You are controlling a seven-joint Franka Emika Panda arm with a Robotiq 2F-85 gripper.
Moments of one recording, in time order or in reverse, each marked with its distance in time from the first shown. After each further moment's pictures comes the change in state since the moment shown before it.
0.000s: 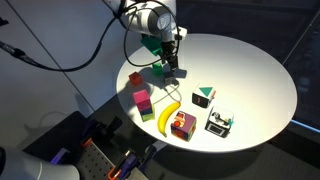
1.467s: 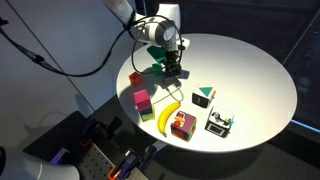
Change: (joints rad) arm 0.012 0.149 -0.028 0.110 0.001 -0.001 0.045
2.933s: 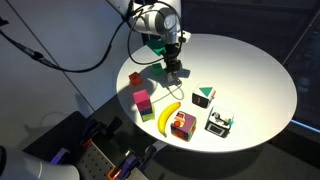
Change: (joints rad) arm 0.033 -0.054 -0.040 0.017 -0.018 -0.133 0.026
